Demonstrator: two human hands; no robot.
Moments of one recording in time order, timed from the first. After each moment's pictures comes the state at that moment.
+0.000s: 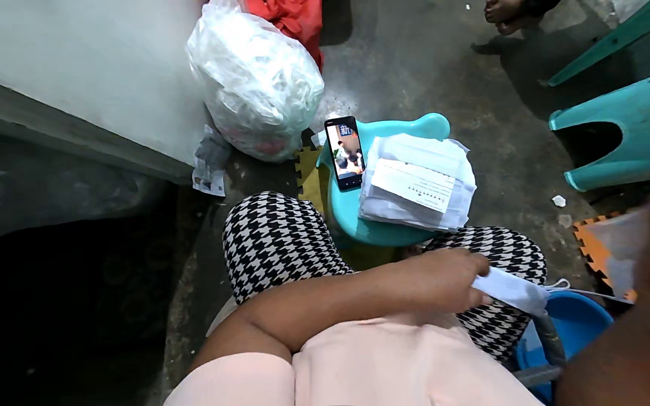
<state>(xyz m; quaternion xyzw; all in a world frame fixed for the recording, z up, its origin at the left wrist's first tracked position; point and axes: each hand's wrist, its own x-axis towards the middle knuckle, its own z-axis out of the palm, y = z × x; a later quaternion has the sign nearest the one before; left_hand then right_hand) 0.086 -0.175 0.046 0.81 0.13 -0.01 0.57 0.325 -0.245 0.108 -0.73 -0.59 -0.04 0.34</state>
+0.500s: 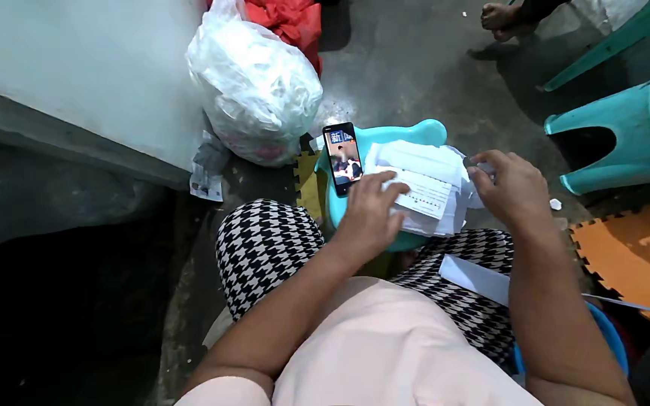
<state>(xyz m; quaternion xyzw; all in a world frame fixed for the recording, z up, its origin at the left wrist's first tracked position) 0.029 -0.119 0.017 0.83 0.39 0.25 0.31 0.280 -0.138 0.060 -0.80 -0.58 0.13 0.10</state>
